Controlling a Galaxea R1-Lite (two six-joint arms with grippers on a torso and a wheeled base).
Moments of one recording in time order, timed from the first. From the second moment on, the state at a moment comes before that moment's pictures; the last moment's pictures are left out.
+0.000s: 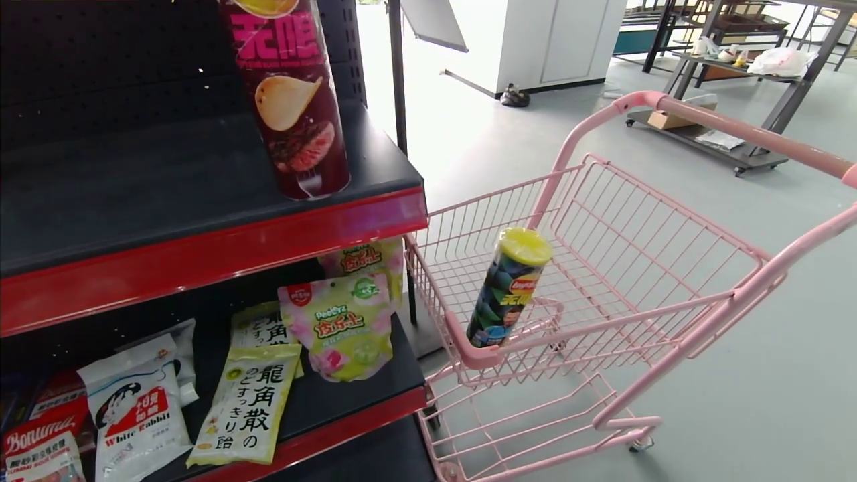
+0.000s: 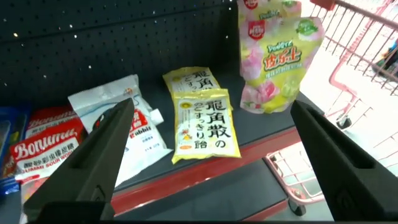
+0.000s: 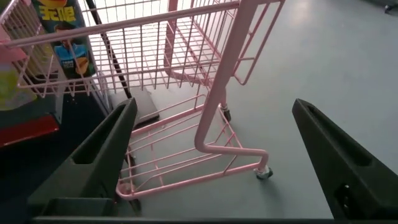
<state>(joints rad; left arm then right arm) 0.00 0.00 0.00 0.00 0.00 0.00 0.00 0.00 0.00 0.00 -0.02 0.00</state>
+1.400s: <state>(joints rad) 0.00 0.00 0.00 0.00 0.00 0.00 0.14 1.33 -0.64 -0.52 0.48 0.02</state>
